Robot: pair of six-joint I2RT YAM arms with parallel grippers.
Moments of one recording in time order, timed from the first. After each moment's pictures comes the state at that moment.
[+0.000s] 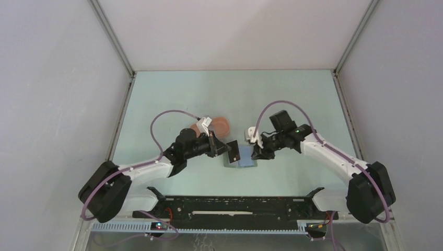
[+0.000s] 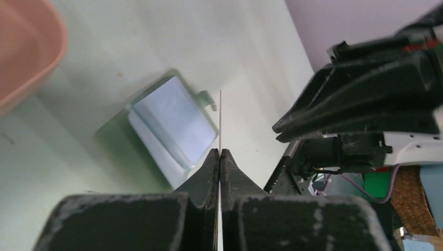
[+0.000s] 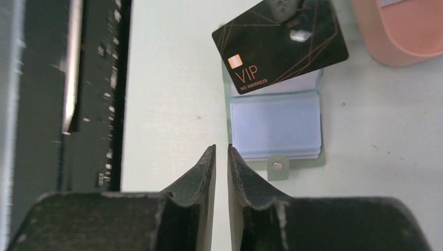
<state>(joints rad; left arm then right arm) -0.69 1.20 0.42 0.50 0.36 -0.72 0.49 1.26 0.88 -0.64 -0.85 -0.82</state>
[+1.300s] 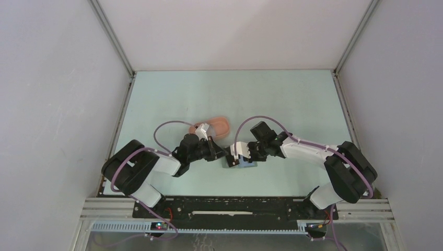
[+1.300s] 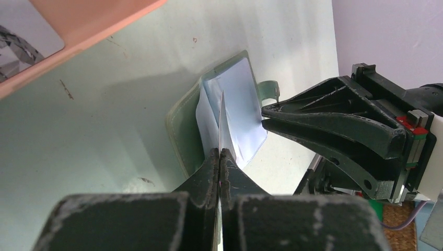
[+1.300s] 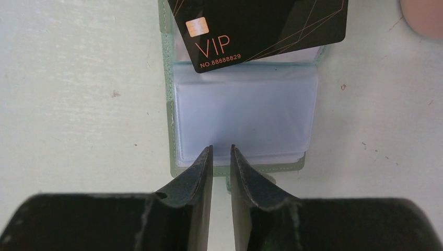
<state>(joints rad) -0.62 1.55 0.33 0.80 0.35 -0.86 0.72 1.49 0.78 -0.37 -0.36 -0.96</state>
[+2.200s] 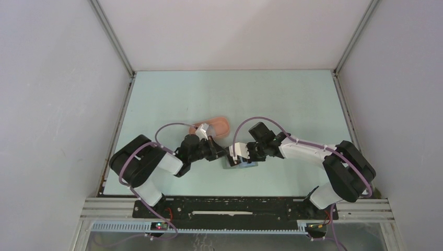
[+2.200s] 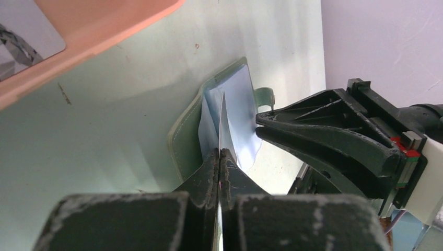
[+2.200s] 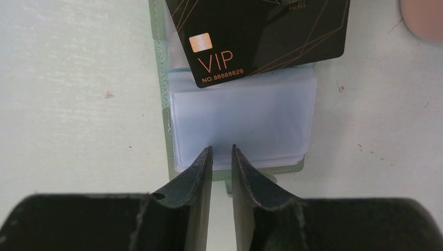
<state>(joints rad) -0.62 1.65 0.33 0.91 0.35 -0.95 0.73 1.51 0.79 -0.36 -0.33 -0.96</state>
